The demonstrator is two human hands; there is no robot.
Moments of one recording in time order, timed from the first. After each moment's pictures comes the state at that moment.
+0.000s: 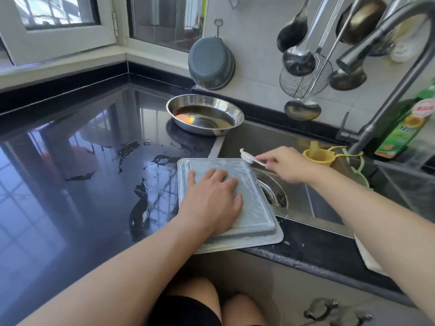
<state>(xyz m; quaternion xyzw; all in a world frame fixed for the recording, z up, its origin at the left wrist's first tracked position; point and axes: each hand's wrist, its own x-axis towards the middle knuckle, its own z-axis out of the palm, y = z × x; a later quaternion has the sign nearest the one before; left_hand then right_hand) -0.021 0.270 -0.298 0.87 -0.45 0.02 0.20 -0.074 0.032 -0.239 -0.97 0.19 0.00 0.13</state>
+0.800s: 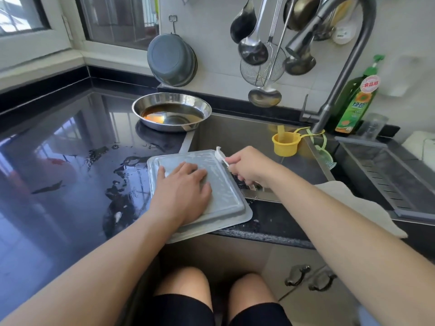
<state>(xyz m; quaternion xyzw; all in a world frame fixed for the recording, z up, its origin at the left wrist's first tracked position) -0.023 0.272 -0.292 0.88 -0.44 0.01 0.18 -0.105 0.095 -0.243 -0.86 0.35 -0.02 0.36</state>
